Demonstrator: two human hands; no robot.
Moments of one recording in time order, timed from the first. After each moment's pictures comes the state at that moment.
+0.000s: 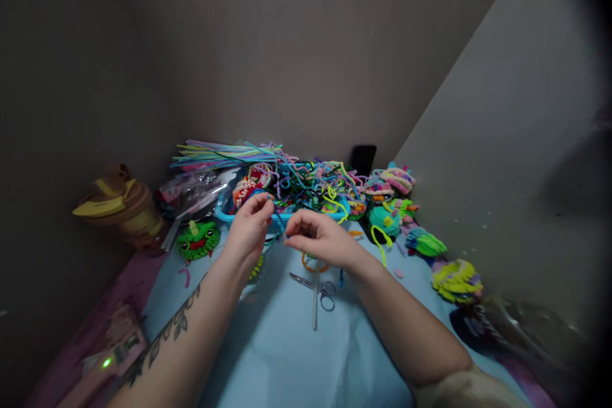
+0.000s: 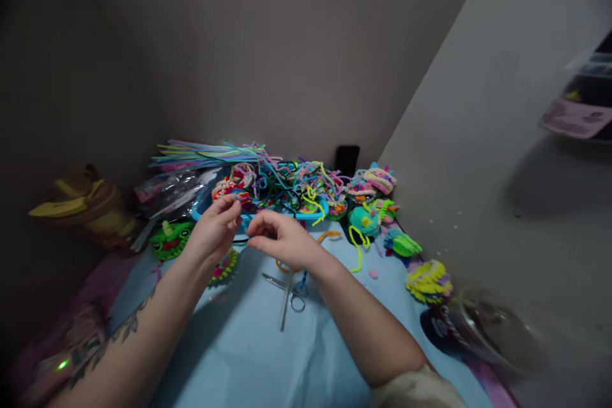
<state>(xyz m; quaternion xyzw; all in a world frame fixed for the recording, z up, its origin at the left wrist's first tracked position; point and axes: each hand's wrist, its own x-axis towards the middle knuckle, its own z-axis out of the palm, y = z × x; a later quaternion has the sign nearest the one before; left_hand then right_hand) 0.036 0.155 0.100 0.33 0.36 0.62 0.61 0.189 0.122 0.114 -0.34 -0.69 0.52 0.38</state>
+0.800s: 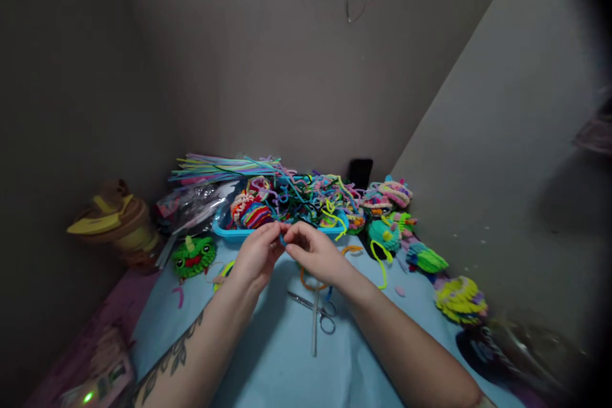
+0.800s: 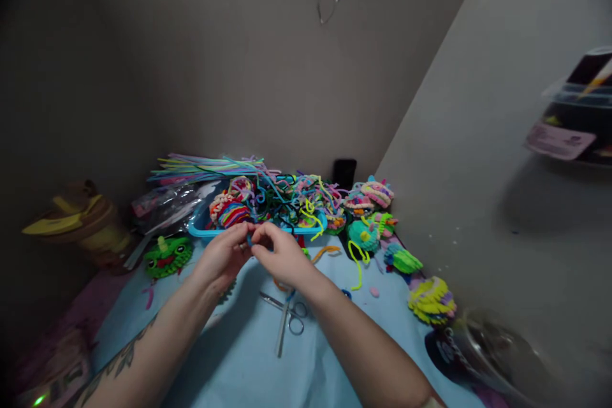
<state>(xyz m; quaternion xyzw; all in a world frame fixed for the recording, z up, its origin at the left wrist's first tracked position) 0.048 0.142 0.094 0.26 0.36 0.54 0.72 0.183 0.133 0.094 -0.41 -0.68 0.42 0.43</state>
